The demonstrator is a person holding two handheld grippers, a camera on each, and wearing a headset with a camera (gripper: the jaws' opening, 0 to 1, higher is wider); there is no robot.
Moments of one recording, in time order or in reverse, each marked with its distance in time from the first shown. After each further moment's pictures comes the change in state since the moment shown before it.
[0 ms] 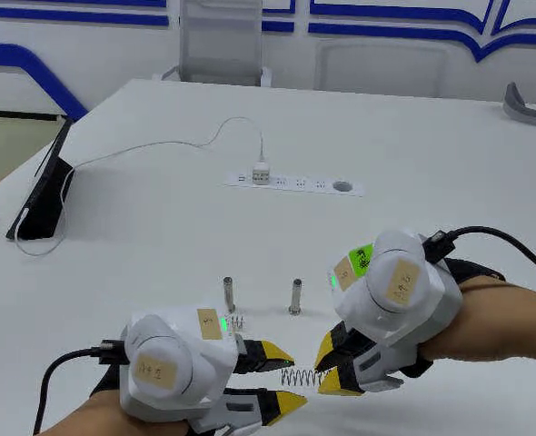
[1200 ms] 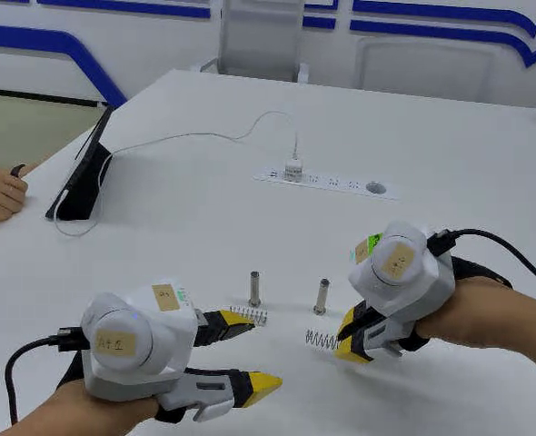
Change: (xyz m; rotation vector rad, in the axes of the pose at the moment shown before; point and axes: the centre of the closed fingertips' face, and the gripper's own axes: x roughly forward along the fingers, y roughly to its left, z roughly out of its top) left arm -0.039 0.043 -0.020 -0.177 -0.022 0.194; right arm 0.019 -0.059 -0.026 0.142 0.023 -0.098
